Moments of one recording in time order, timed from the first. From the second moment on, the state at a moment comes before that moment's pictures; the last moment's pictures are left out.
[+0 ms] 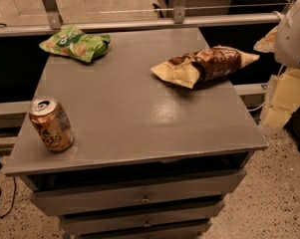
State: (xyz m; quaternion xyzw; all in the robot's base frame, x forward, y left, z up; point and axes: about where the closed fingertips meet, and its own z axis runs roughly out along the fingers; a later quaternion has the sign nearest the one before) arm 0.438 -0.217 0.977 -0.60 0.78 -0.03 0.16
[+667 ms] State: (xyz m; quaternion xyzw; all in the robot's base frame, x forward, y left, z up) arm 0.476 -0.182 0.972 -0.62 0.76 -0.02 0.18
